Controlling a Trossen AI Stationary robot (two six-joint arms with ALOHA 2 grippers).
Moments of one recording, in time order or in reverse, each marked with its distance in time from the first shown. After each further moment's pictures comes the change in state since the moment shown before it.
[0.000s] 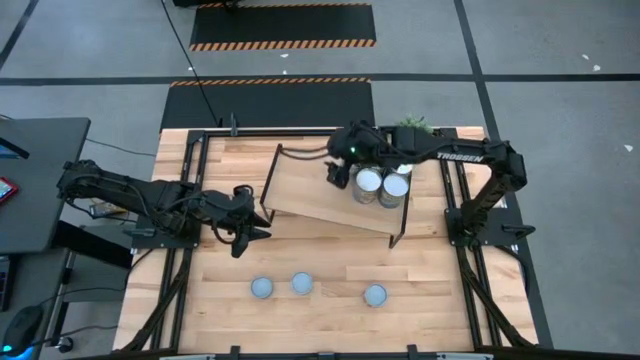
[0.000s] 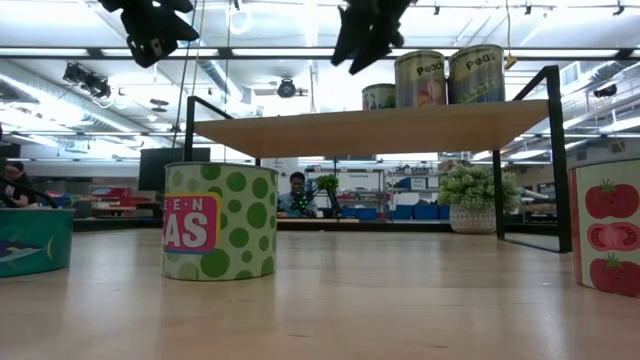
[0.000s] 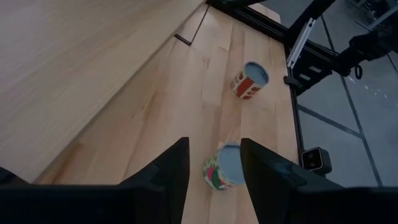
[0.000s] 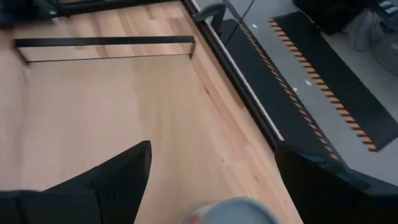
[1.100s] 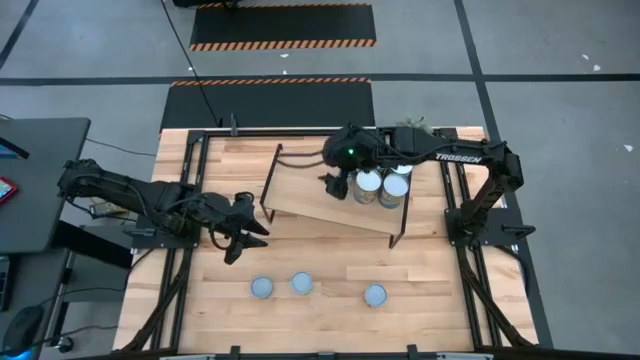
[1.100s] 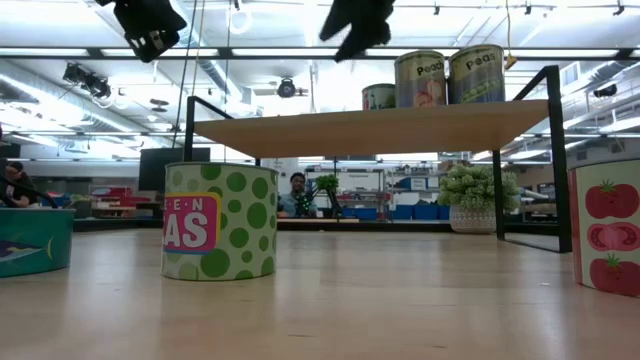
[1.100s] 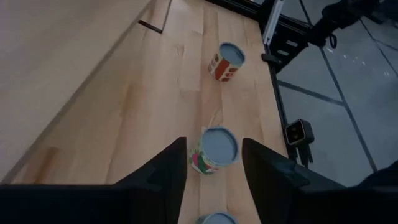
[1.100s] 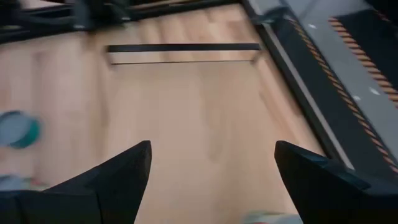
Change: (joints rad) left arm -0.021 0.000 0.000 -0.001 0.093 0.095; right arm 0.027 0.026 0.063 -0.018 -0.211 0.000
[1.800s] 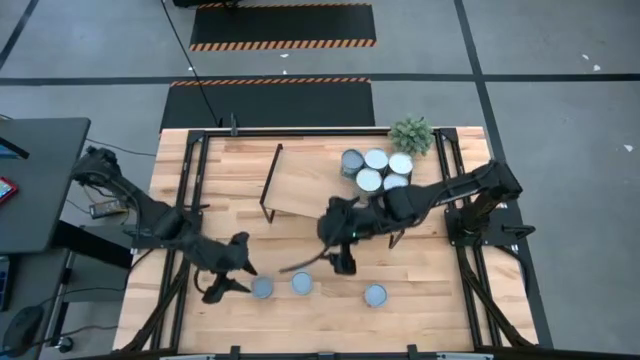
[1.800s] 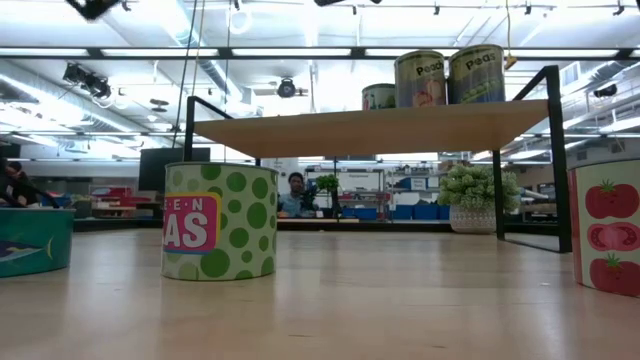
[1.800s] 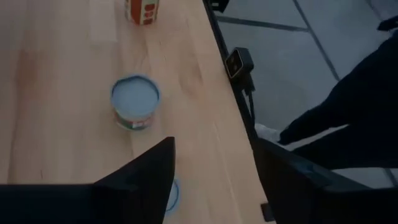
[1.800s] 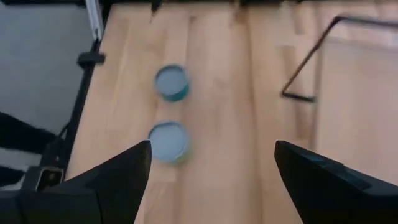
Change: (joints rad) left arm -0.361 0.127 0.077 -0.054 -0.053 -0.025; right arm 0.386 0.074 -0.030 0.062 -0.066 0.116
